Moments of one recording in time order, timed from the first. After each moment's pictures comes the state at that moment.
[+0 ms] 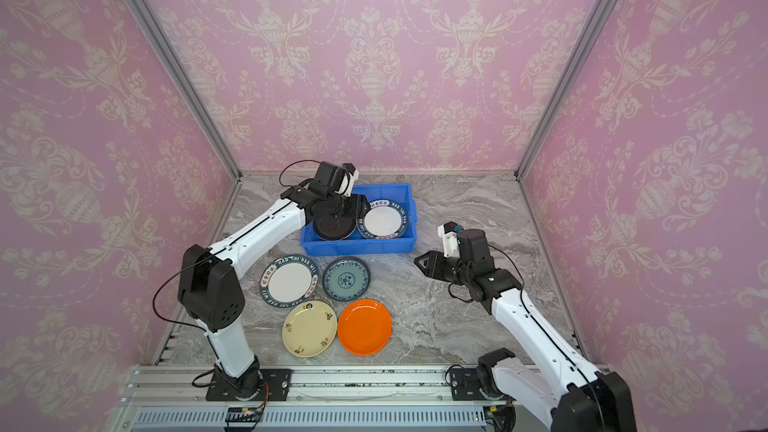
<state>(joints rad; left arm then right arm) -0.50 1.81 1.58 -0.59 0.17 -0.35 0.30 1.00 0.65 -0.37 -0.45 0.58</state>
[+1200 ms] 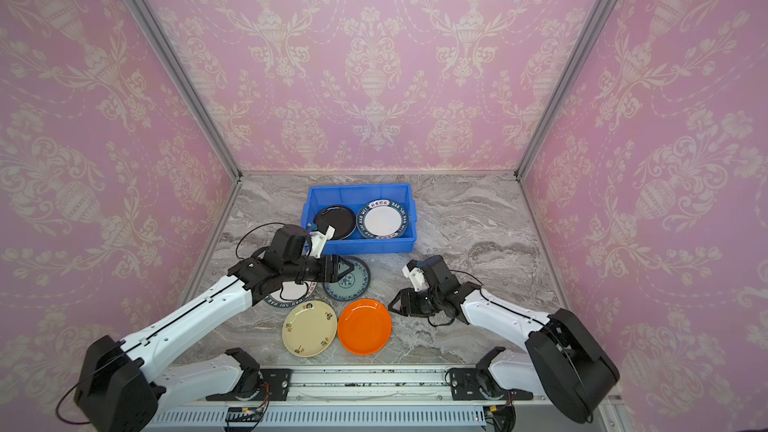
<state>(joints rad) -0.55 1.16 0.81 -0.38 0.41 -0.55 0.59 1.29 0.48 -0.15 -0.58 0.65</state>
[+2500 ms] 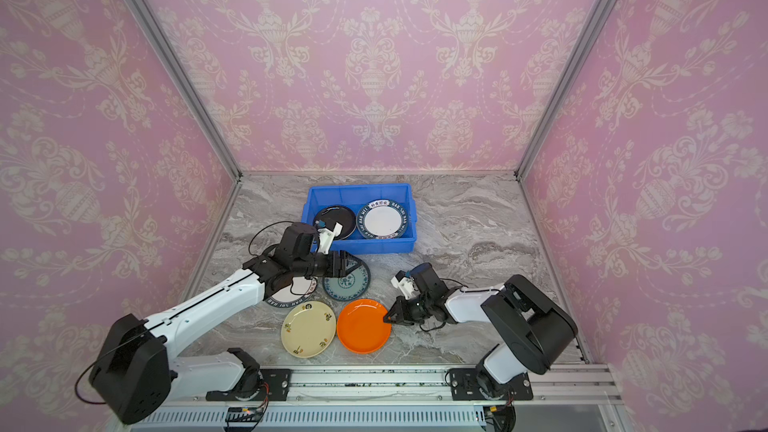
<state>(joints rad) -0.55 1.26 0.80 -0.23 0.44 -0.58 0.62 1.52 0.42 0.16 -0.70 0.71</state>
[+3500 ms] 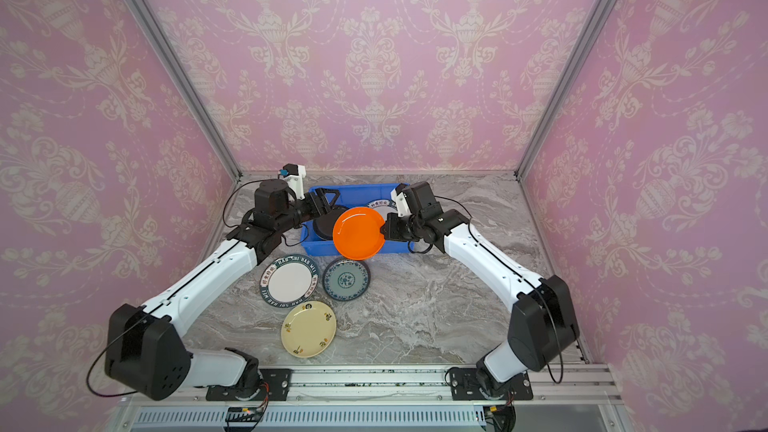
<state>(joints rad) -0.32 1.40 1.08 -0.03 0.26 -0.66 0.50 1.60 1.34 -0.50 -0.33 0.55</state>
